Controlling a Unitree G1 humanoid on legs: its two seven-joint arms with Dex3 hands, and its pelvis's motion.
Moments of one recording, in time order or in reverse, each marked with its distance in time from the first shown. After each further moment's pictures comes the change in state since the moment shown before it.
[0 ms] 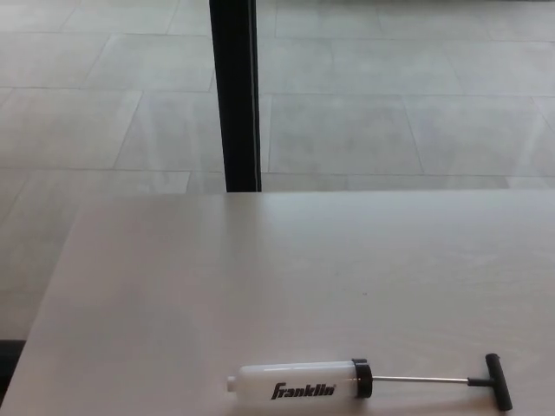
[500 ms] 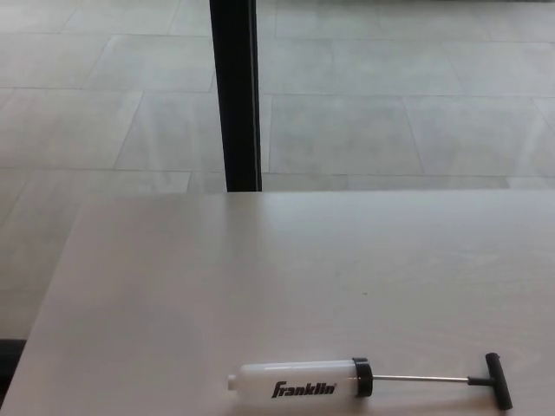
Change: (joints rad) left_arm -0.199 0.146 0.222 -0.054 -0.137 -0.001 -0.065; right_arm -0.154 -0.164 -0.332 -0.196 0.175 0.032 -0.007
